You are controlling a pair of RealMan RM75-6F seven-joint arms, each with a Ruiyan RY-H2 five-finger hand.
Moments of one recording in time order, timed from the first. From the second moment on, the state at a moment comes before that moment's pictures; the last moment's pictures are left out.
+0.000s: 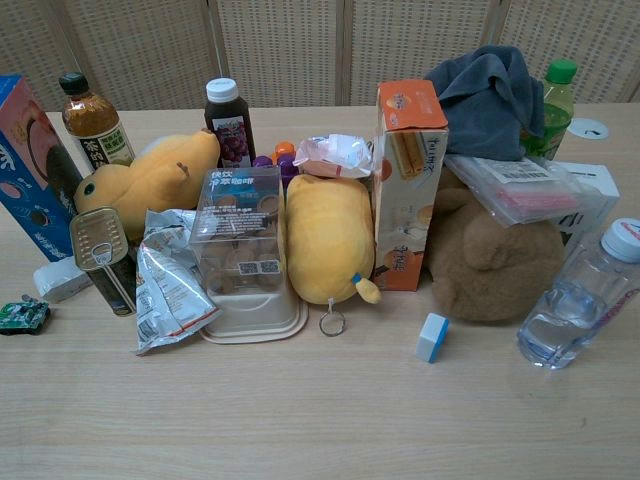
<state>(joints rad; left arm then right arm) -0.08 -1.11 -0.04 -1.66 1.50 1.51 0.13 0.09 -1.15 0.07 -1.61 -1.47 1.45 -0.14</state>
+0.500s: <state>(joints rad) -0.11 -1.10 -0.04 -1.62 1.54 1.48 0.11 0.09 -1.15 0.07 -1.61 -1.46 1.46 -0.15</state>
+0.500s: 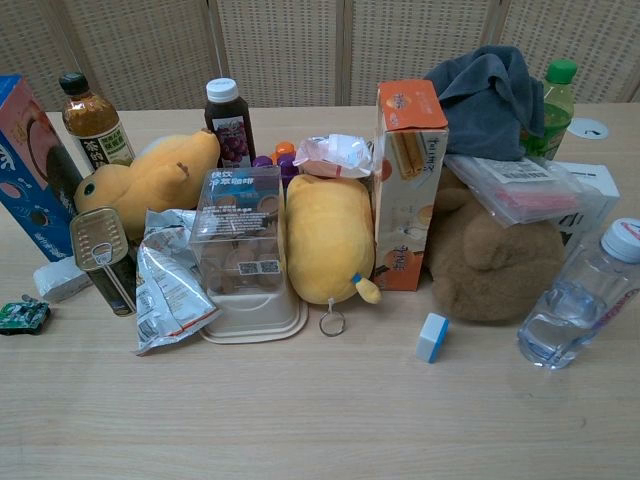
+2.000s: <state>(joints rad) -0.65 -1.18 0.12 -0.79 2.05 1.28 -0.09 0.08 -1.15 0.09 -1.62 -1.44 1.47 -0.16</state>
